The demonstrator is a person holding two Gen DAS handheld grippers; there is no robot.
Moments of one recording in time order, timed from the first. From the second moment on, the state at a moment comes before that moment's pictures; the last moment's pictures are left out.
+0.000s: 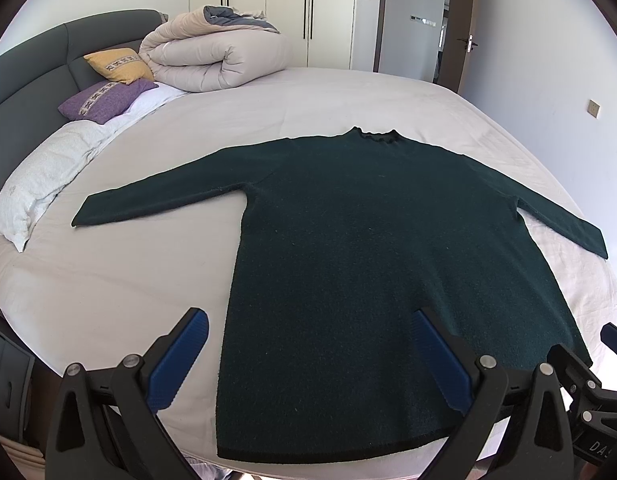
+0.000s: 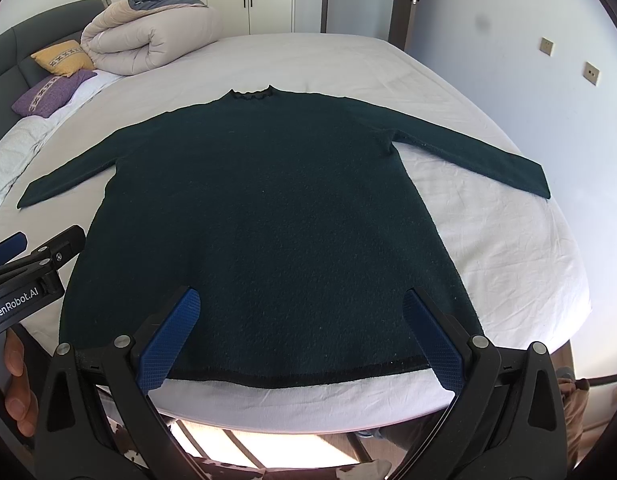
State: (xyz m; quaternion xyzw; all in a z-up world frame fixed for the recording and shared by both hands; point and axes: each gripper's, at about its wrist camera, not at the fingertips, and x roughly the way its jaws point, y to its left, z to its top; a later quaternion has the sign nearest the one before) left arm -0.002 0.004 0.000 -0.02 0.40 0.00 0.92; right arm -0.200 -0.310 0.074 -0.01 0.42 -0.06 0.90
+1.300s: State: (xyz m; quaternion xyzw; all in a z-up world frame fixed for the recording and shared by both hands) left arm -0.002 -0.001 -0.007 -0.02 0.41 0.00 0.91; right arm -0.202 -0.310 0.070 -0.01 0.43 -0.06 0.90
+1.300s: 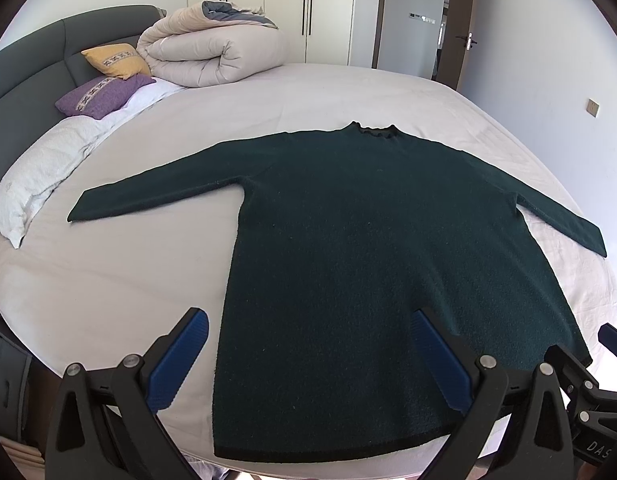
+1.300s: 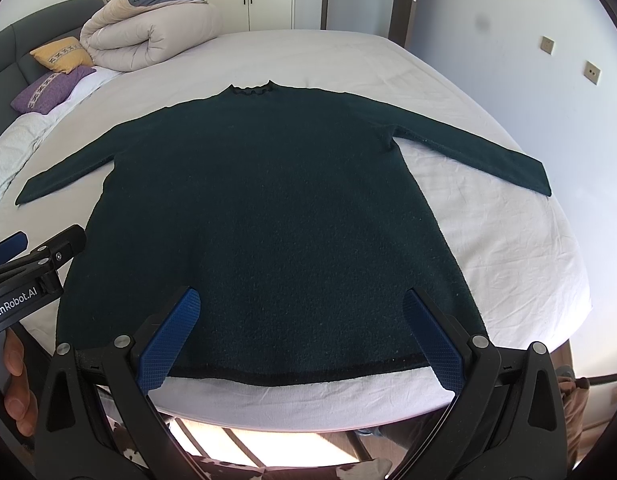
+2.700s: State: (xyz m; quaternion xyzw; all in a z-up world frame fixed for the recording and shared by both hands) left arm 0.060 0.084 -0.016 -0.16 0.40 -0.06 0.90; right arm -0.180 -0.309 0.056 -0.01 0.44 -0.05 0.90
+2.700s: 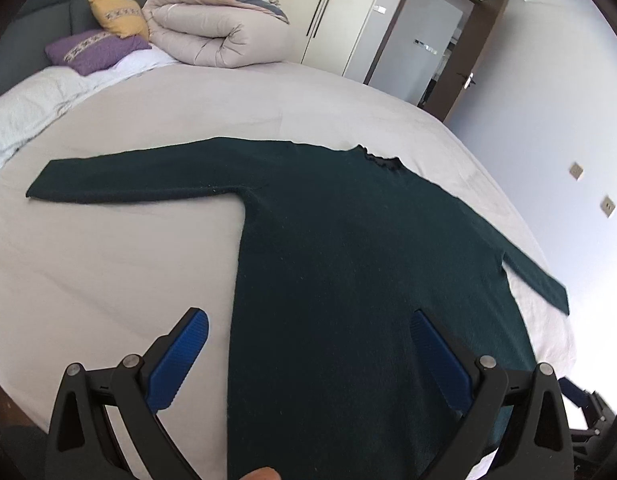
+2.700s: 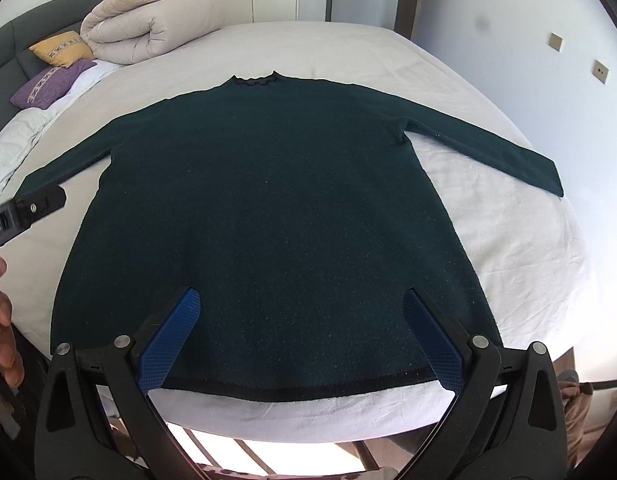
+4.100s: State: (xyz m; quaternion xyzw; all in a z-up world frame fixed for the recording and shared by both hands) left arm 0.242 0.270 -0.032 -0.33 0.27 0.04 0.90; right arm -0.029 -0.294 0.018 0.15 0.43 0.04 0.89
